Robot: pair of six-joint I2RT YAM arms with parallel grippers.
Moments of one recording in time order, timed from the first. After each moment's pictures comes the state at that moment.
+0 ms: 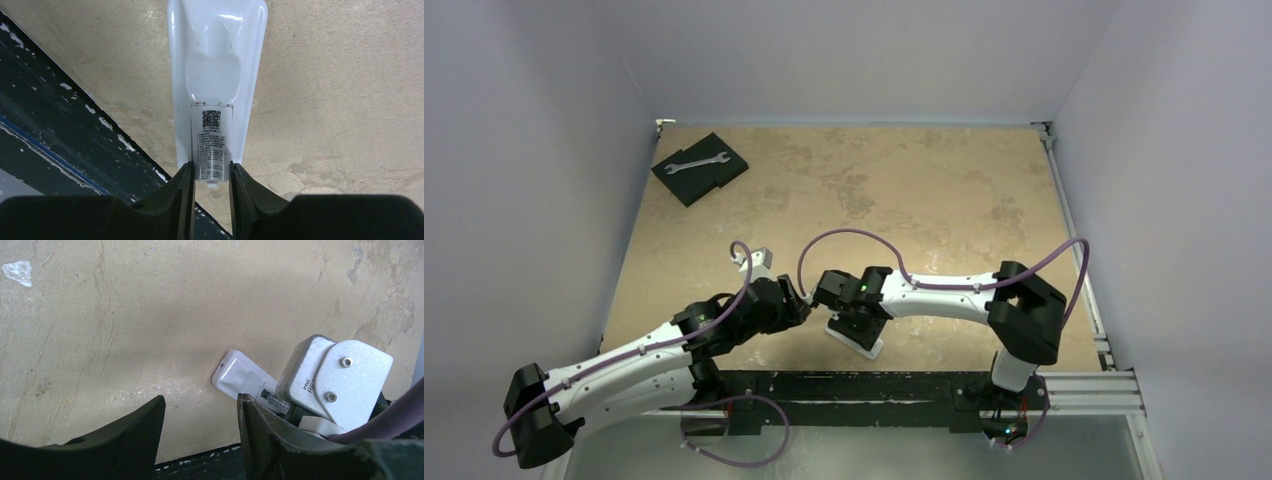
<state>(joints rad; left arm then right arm) -0.97 0.76 0.49 -0.54 -0.34 -1.10 1.18 1.71 1.14 -0.82 0.03 0.14</state>
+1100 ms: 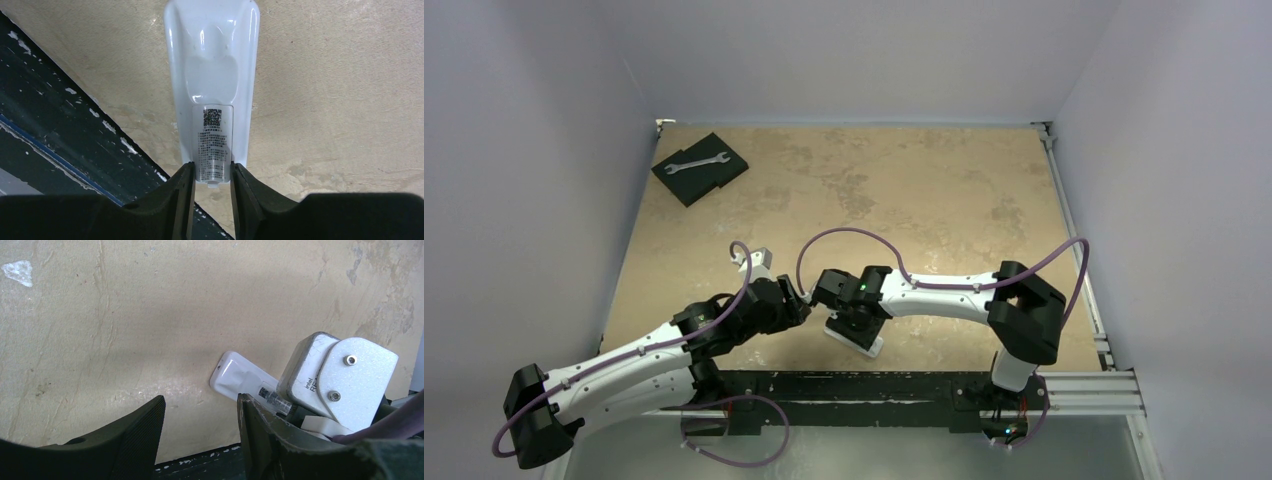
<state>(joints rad) -0.97 0.75 0.49 -0.54 -0.34 -1.10 1.18 1.72 1.15 -0.81 0.04 0.14</state>
